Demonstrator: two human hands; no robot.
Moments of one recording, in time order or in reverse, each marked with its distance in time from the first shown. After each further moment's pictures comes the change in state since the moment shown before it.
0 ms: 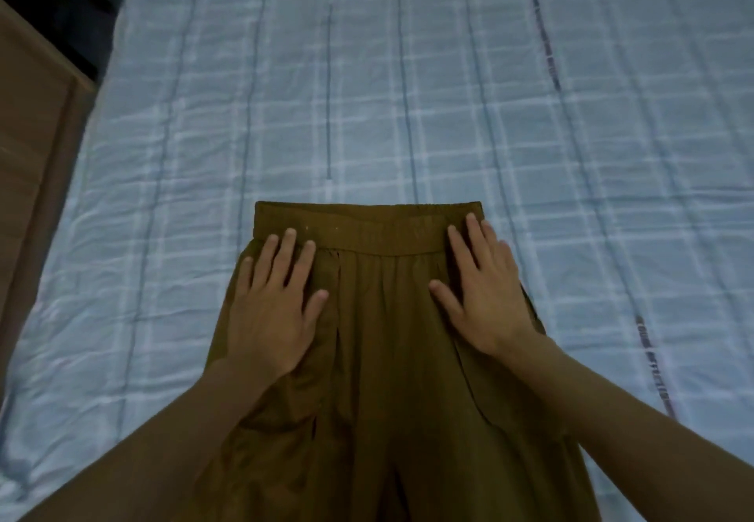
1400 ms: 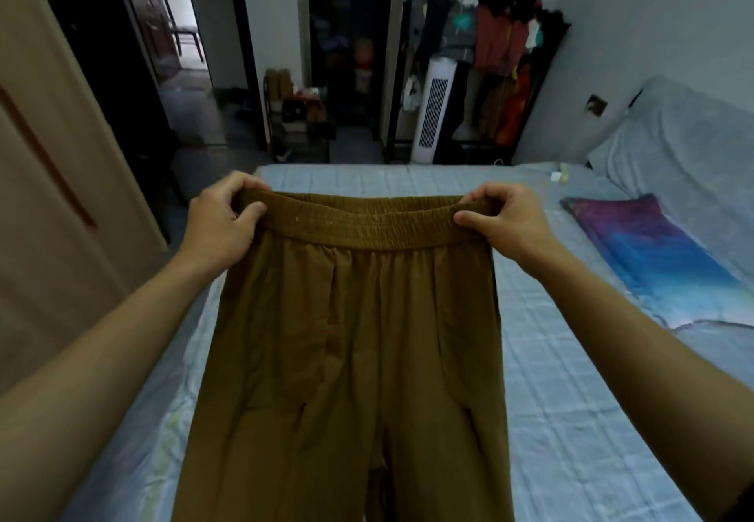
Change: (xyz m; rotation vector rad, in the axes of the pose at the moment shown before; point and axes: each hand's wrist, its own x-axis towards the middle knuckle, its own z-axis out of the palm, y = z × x) left_hand -0.321 0.034 -0.483 -0.794 0.698 0.163; right_hand -0.329 -0.180 -0.496 0.645 0.502 -0.084
